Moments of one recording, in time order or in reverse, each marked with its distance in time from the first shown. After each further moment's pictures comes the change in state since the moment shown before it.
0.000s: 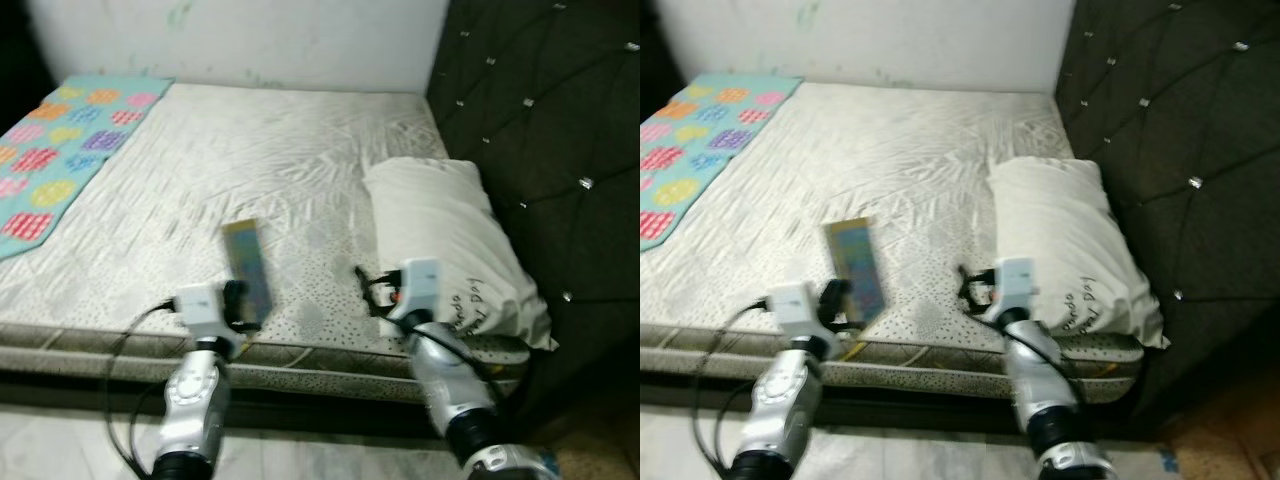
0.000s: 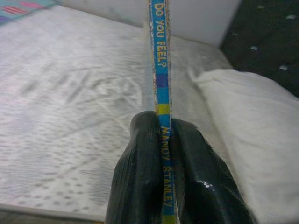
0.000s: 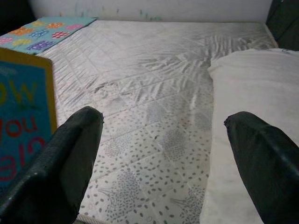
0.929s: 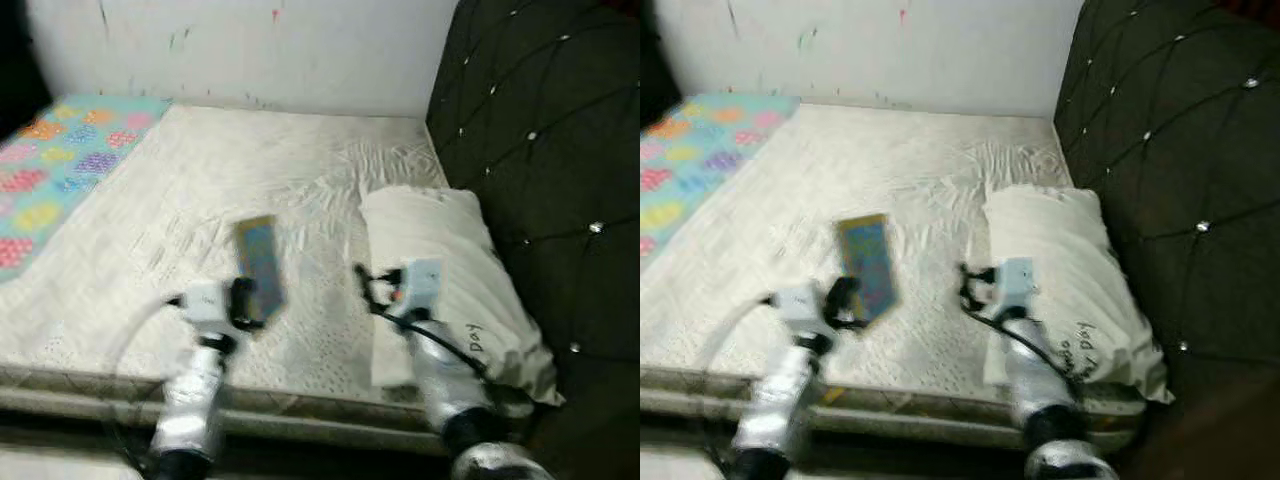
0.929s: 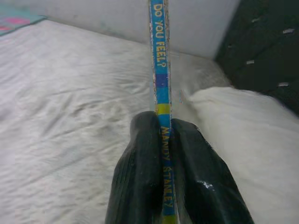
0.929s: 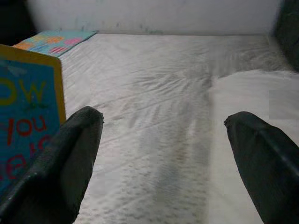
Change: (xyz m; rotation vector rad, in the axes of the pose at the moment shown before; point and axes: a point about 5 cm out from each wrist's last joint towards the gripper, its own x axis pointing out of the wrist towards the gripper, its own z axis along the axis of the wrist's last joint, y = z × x) left arm -0.001 0.008 0.002 0.021 -0.007 0.005; right arm 0.003 0.013 0.002 0.021 -0.010 0.029
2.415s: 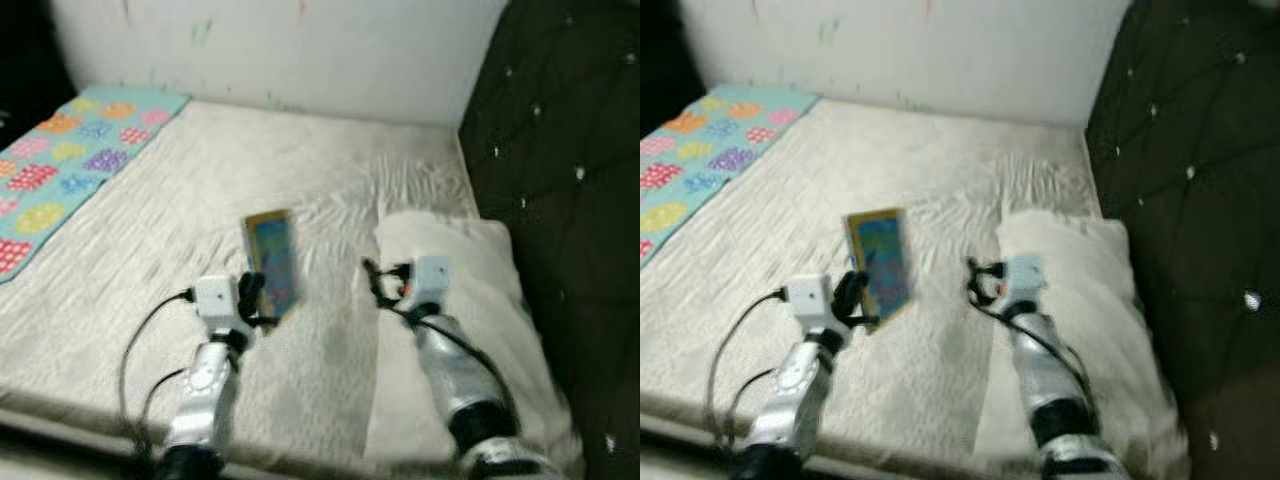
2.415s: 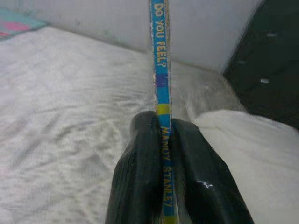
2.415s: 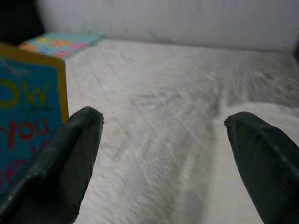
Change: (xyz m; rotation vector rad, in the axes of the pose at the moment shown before) left arm 0.006 -0.013 0.005 -0.010 -0.022 -0.043; right arm 0.003 -0.008 0.009 -0.014 -0.026 -0.019
